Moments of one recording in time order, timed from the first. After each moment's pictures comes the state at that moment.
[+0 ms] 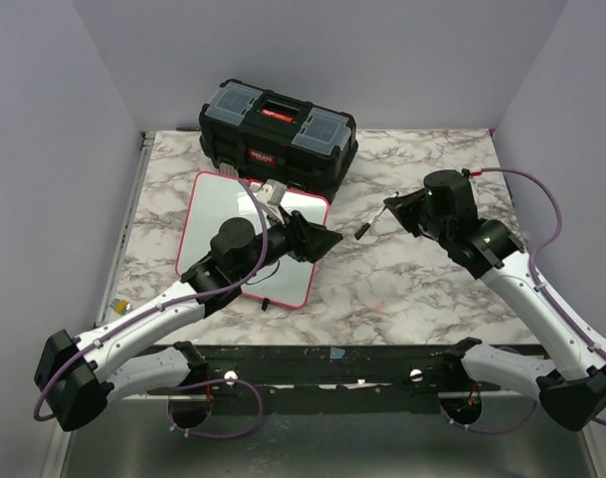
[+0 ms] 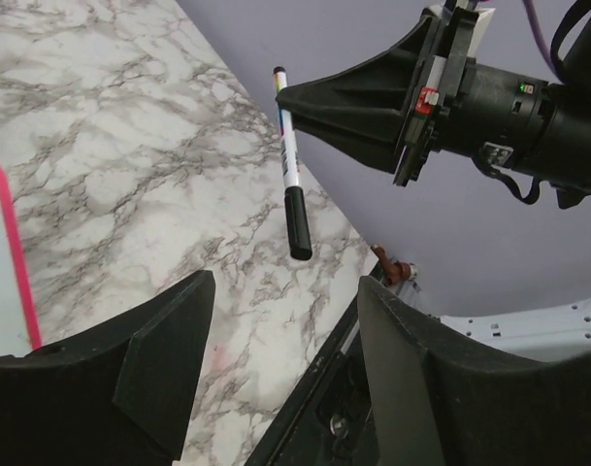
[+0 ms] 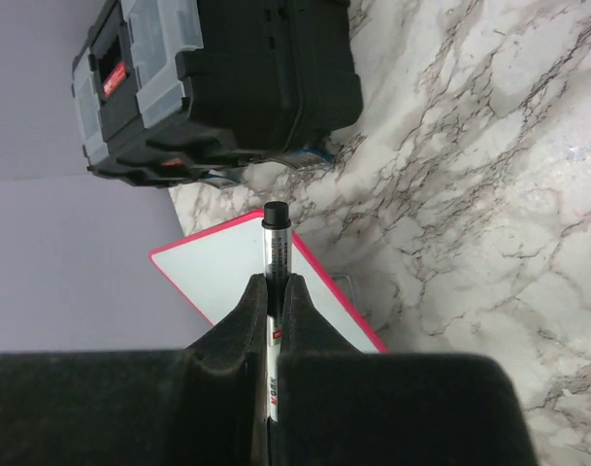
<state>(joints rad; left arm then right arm) -0.81 0.99 0.73 0.26 0.15 -0.70 0.54 1.09 1.15 -0.64 0.30 1.27</state>
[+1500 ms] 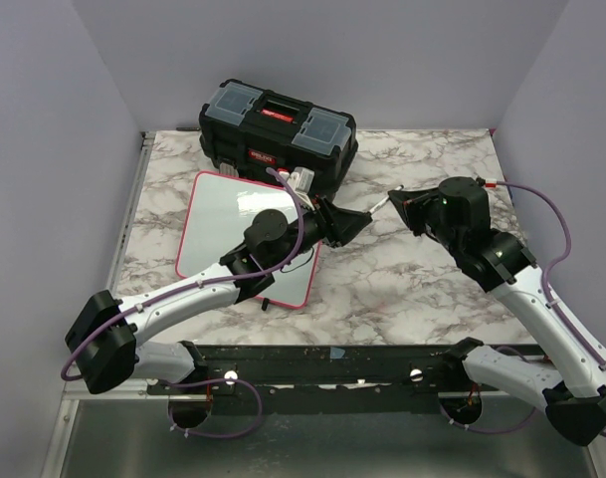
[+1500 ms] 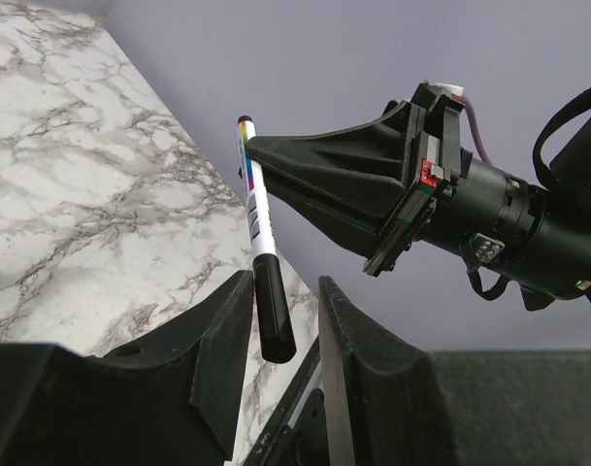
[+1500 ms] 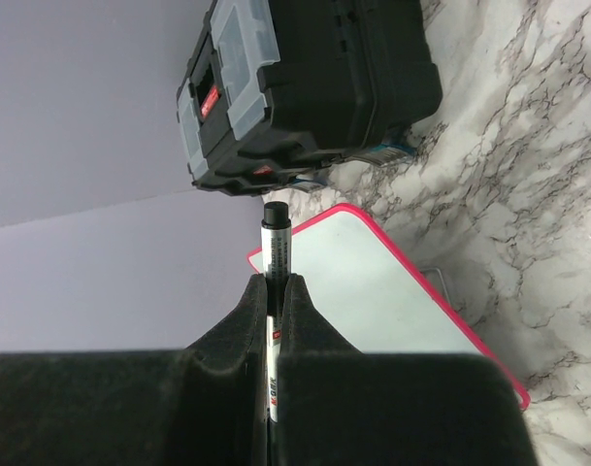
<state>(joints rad) -0.93 1.28 0.88 0.53 0.04 -0.79 0.54 0.99 1.11 -0.56 0.30 1.48</state>
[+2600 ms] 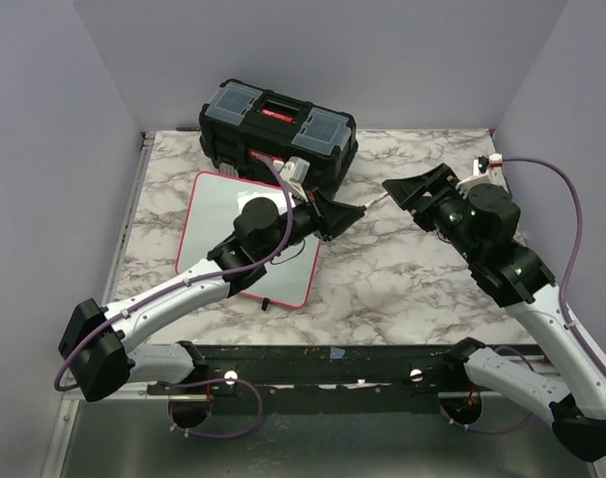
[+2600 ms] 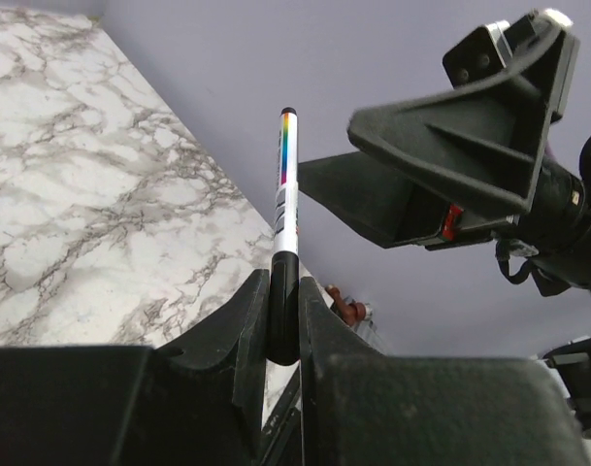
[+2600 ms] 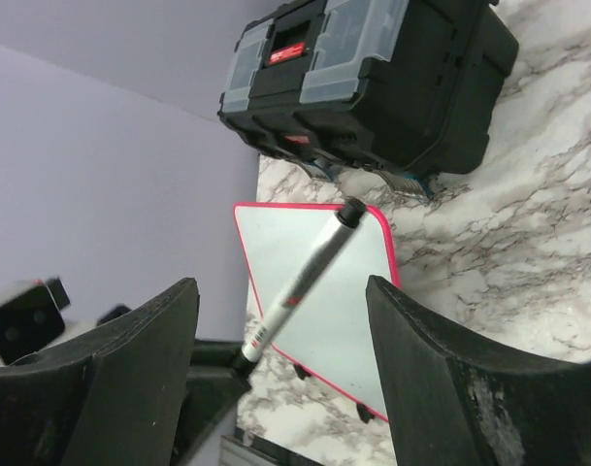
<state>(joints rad) -0.89 1.25 0.94 0.40 0.11 -0.75 0.55 0.89 1.09 -0.40 0.19 1.01</state>
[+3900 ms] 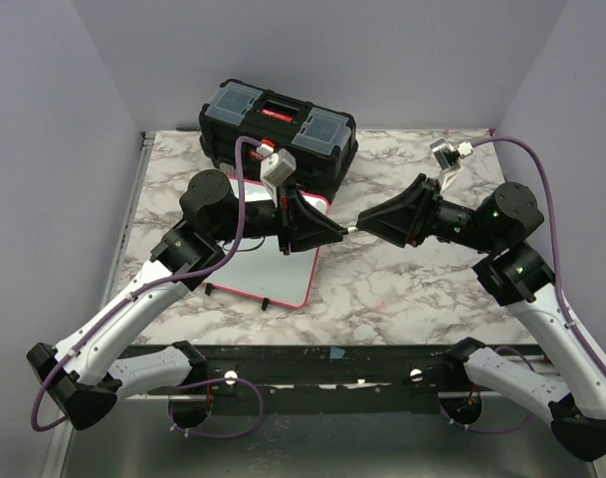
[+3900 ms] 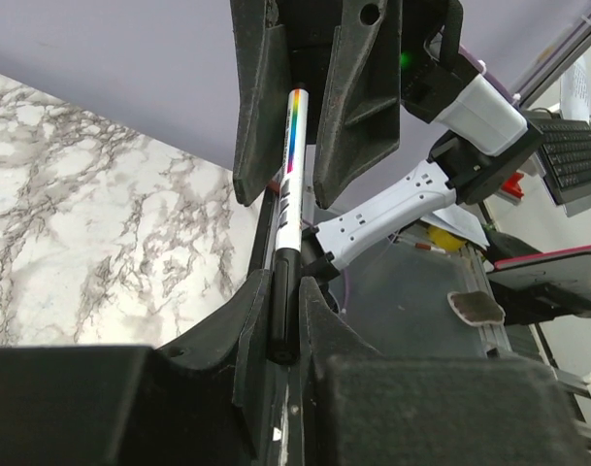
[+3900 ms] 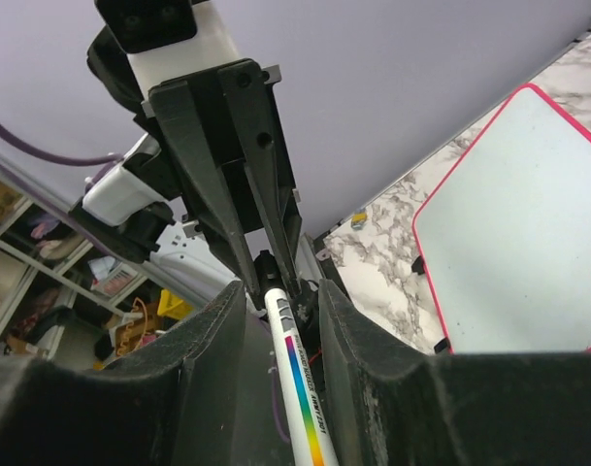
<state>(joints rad) -0.73 1.07 1.18 -0.01 0.75 -0.51 0.54 0.88 1.11 -0.08 -0.69 0.71</state>
